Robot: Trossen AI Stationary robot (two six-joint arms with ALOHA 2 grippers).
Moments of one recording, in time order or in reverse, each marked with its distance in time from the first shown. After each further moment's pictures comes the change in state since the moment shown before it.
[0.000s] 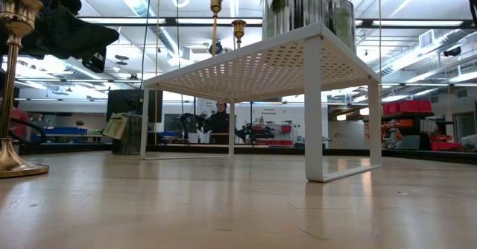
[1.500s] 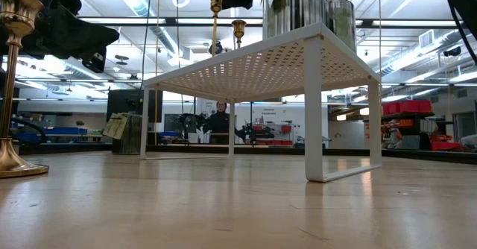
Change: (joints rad) left arm 0.000 0.000 0.000 0.000 0.000 0.000; right arm -0.006 0.164 0.097 0.114 -0.087 0.046
